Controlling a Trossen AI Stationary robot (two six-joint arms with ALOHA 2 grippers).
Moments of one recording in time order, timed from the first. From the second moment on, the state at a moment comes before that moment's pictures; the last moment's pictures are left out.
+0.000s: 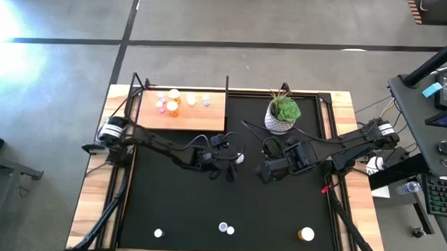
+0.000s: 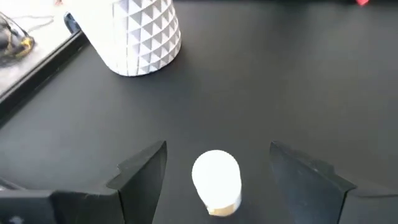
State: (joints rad) left arm -0.14 1.86 1.10 0.20 -0.50 -0.16; right arm 0.31 1.53 1.39 -1.23 0.42 1.08
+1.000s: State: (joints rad) left arm -0.12 1.98 1.11 0.23 -0.48 -0.28; right arm 0.31 1.53 1.39 -1.23 0.42 1.07
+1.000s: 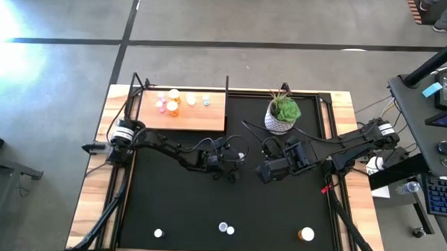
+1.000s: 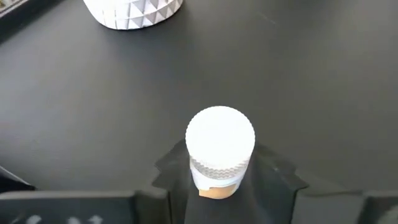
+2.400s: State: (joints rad) left arm 0.11 1.41 0.71 -0.18 -0.82 -0.90; right arm 0.31 1.53 1.38 -1.27 0.43 1.06
